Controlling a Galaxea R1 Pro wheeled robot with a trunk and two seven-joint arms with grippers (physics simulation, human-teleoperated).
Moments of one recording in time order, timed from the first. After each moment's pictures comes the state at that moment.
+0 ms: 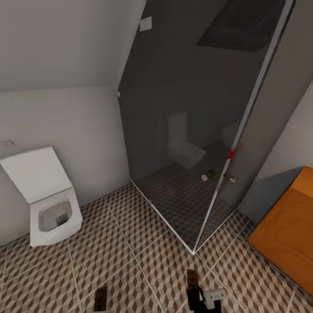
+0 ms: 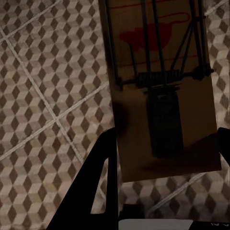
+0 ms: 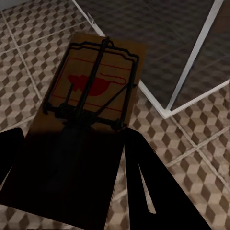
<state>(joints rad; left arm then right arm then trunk) -0.32 0.00 -0.48 -0.08 0.41 -0.50 0.19 -0.41 0.05 0.24 -0.02 -0.11 -0.74 -0.01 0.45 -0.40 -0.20</state>
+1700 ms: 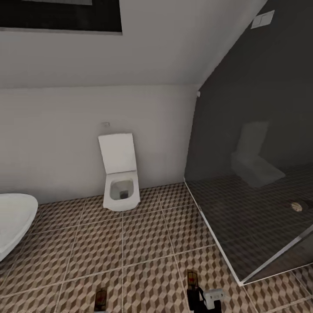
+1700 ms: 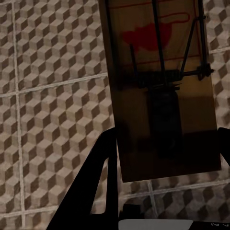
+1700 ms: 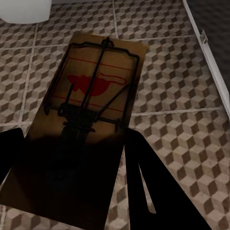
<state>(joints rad) -0.32 0.00 -0.48 -0.08 0.41 -0.50 0.19 -0.41 0.05 0.24 -0.02 -0.11 -0.74 -0.01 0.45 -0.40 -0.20</state>
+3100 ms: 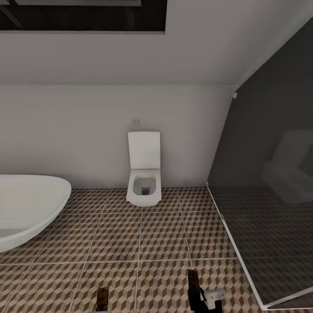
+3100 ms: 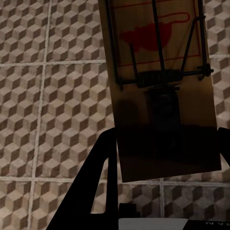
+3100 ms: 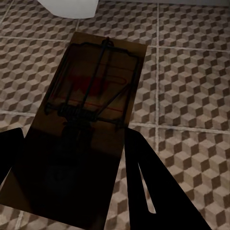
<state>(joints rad) -0.32 -0.01 -0.48 -0.08 0.41 -0.50 0.19 -0.41 0.05 0.24 -0.02 -0.11 -0.74 -0.01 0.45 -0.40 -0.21</state>
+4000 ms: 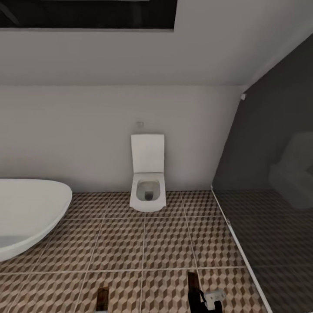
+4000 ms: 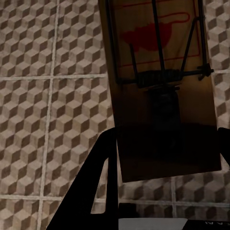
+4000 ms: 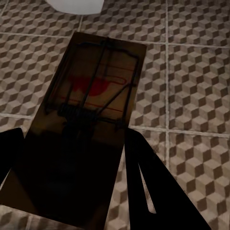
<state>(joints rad) -0.32 -0.01 -0.48 -0.09 0.41 -0.50 0.18 -0.41 0.05 0.24 -0.02 -0.11 -0.69 0.00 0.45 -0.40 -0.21</state>
